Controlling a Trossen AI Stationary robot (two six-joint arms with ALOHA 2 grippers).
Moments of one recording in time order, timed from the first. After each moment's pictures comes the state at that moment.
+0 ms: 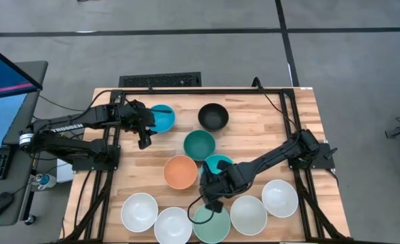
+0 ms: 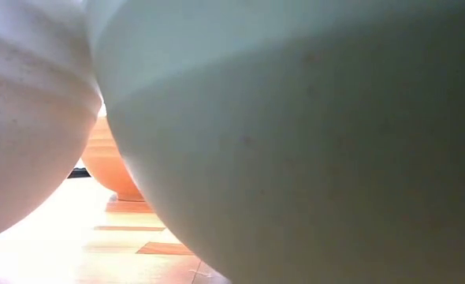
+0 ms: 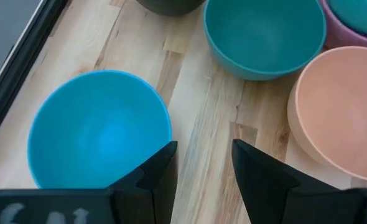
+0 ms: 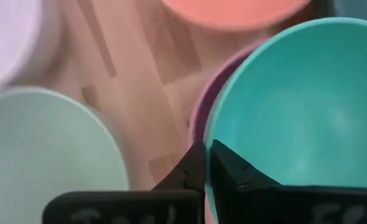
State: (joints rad) left arm 0.30 0.97 0.87 -0.81 -0.01 0.00; right arm 0.45 2.02 1.75 -1.05 0.16 0.70
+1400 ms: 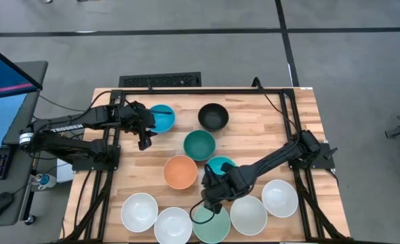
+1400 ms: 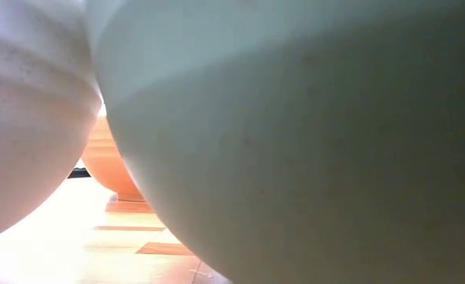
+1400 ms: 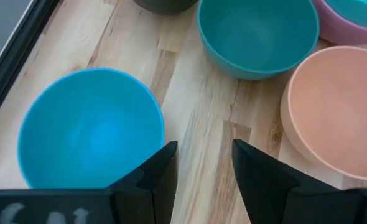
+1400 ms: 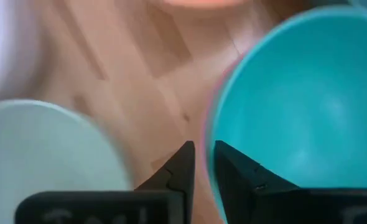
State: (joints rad) left arm 0.27 0.97 0.87 -0.81 0.00 -0.02; right arm 0.48 2.01 1.73 -1.04 0.19 0.86
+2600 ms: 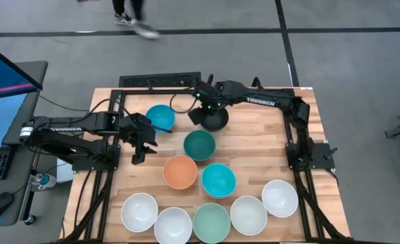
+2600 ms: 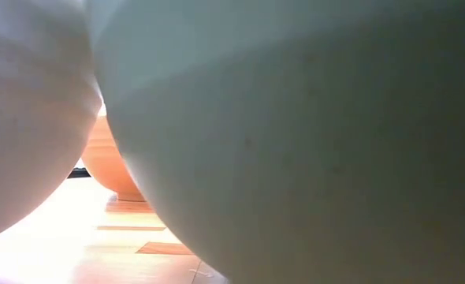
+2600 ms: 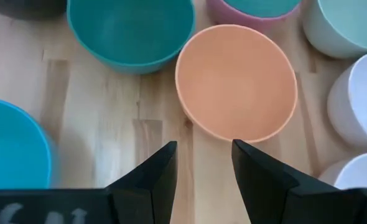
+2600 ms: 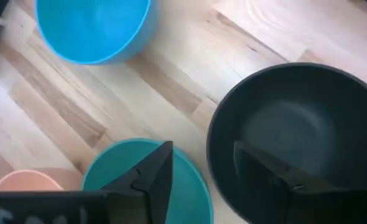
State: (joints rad) left arm 0.09 0.97 0.87 -0.82 0.18 0.00; right arm -0.29 2.01 1.87 -0.98 -0.05 0.56
